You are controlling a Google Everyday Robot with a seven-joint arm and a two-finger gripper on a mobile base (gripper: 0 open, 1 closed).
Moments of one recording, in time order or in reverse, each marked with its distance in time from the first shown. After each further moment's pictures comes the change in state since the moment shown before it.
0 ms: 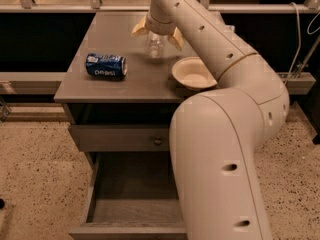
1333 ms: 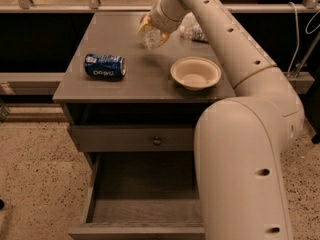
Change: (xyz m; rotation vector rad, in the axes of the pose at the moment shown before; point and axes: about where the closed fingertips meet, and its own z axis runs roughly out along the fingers) arm -0.004 -0.024 -0.024 0.322 -0.063 -0.009
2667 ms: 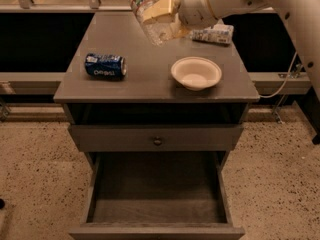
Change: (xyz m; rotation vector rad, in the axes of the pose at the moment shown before) arm -0.099 -0.037 -0.169 0.436 -0.042 -0.181
